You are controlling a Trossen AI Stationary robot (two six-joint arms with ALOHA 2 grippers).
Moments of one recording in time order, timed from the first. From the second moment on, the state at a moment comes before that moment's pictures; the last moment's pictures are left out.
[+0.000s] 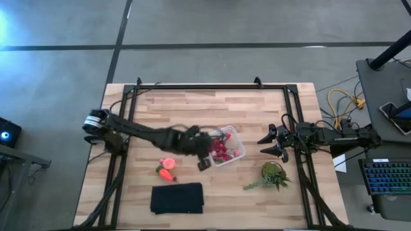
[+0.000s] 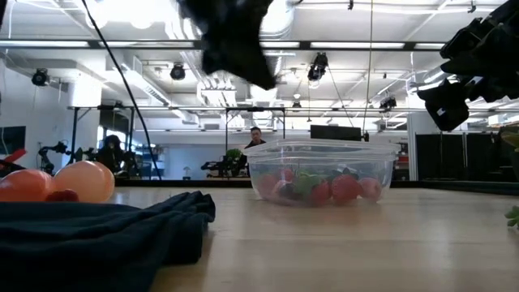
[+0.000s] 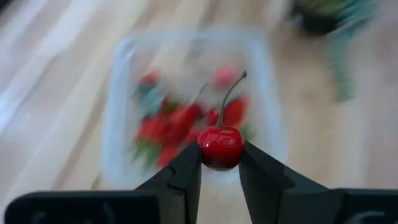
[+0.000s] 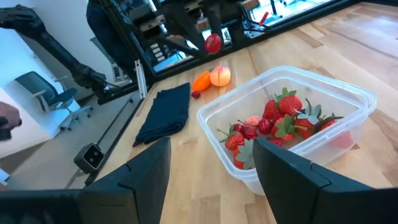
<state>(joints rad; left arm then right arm) -0.19 1.68 1.33 -0.49 -0.32 -0.42 0.01 0.16 0.04 -0.05 -0.20 0.40</state>
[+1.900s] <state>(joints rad) -0.50 1.75 1.14 -0.81 -0.06 -0.47 0.01 0.18 0.04 -0.05 -0.20 0.40</state>
